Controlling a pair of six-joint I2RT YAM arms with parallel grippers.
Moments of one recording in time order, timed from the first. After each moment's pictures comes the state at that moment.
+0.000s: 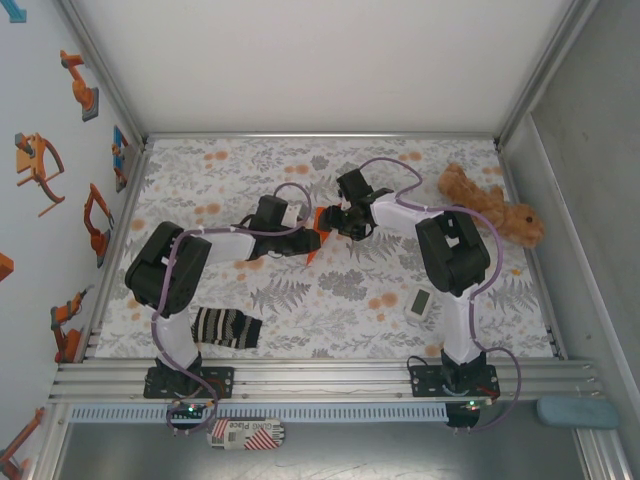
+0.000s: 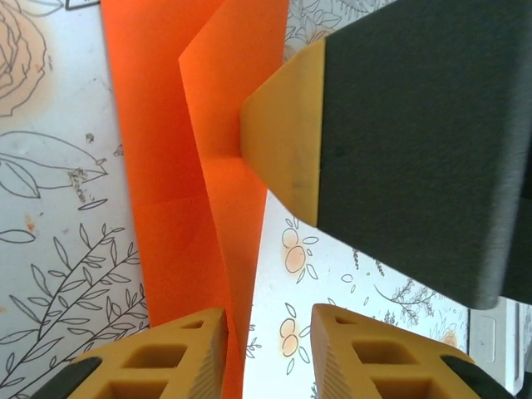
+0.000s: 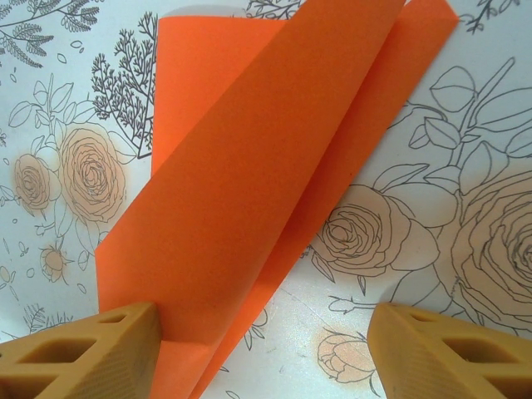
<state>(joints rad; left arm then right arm) -0.59 1.87 0.96 0.08 0.49 -0.58 0.54 2.08 1.42 -0.44 -0.26 0.62</state>
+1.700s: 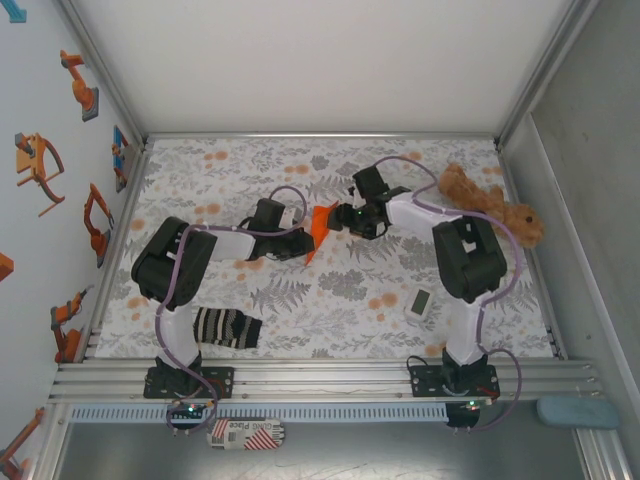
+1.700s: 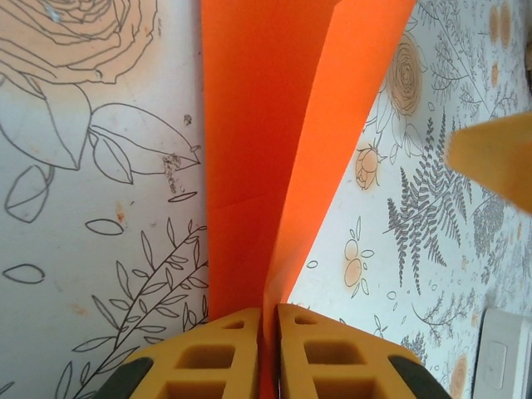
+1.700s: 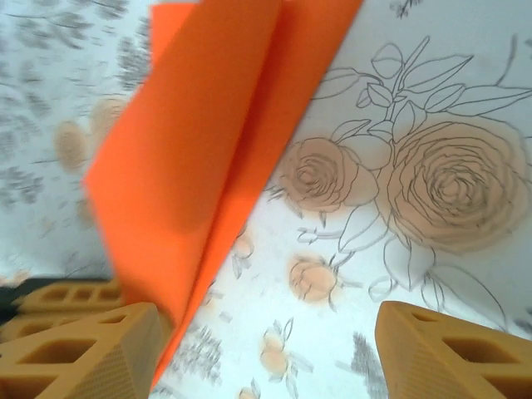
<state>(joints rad) -0.56 1.93 0.95 0.10 0.50 -0.66 0.47 1.93 1.31 -0.45 -0.37 0.56</state>
